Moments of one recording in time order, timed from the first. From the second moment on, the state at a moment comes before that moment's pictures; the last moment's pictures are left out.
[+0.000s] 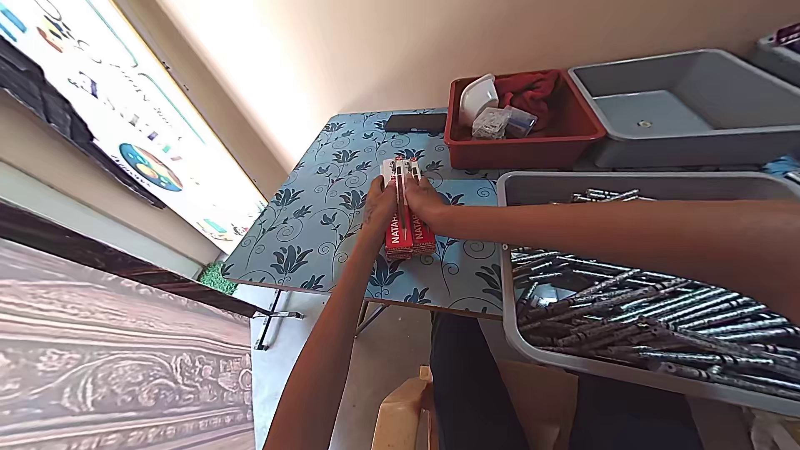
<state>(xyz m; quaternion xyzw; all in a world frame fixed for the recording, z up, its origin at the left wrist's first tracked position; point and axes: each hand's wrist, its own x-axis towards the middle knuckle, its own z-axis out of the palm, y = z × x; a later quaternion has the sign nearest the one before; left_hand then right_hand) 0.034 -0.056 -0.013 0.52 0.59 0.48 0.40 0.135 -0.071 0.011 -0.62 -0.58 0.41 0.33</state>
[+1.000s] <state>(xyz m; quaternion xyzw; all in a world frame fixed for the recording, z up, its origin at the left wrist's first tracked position) 0.029 -0.075 -0.022 0.38 0.53 0.56 0.51 0.143 -0.057 0.002 -0.56 -0.46 0.56 0.42</state>
